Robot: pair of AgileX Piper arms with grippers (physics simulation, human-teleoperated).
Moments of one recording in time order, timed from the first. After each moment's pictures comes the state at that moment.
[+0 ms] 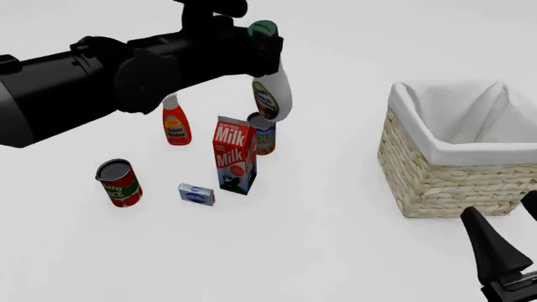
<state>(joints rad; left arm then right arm) -0.64 1.52 -1.33 0.05 0.02 0.22 0.05 -0.15 0.11 -0.12</state>
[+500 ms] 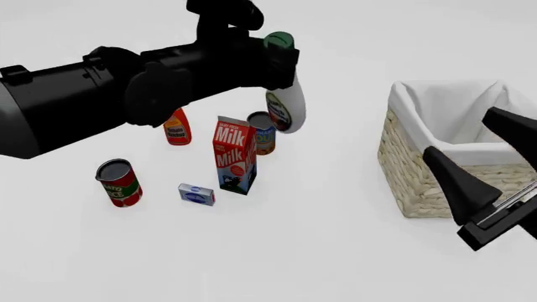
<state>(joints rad) -0.70 1.52 -1.30 0.05 0.01 0.47 0.45 -0.43 -0.03 -0.35</state>
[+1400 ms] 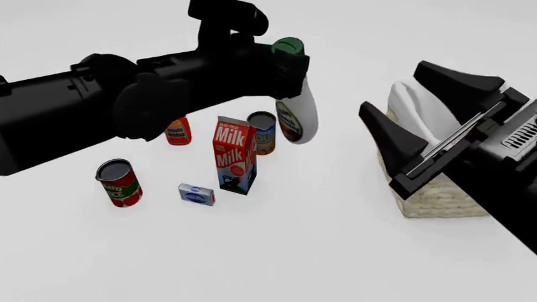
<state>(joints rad) -0.75 1.47 -1.26 0.04 -0.04 0.62 0.79 -0.51 -0.41 -0.35</state>
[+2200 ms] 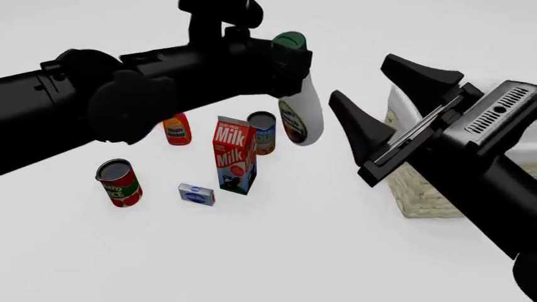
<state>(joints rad) -0.78 1.42 -1.24 0.07 -0.06 0.68 0.94 -0.54 -0.60 -0.27</state>
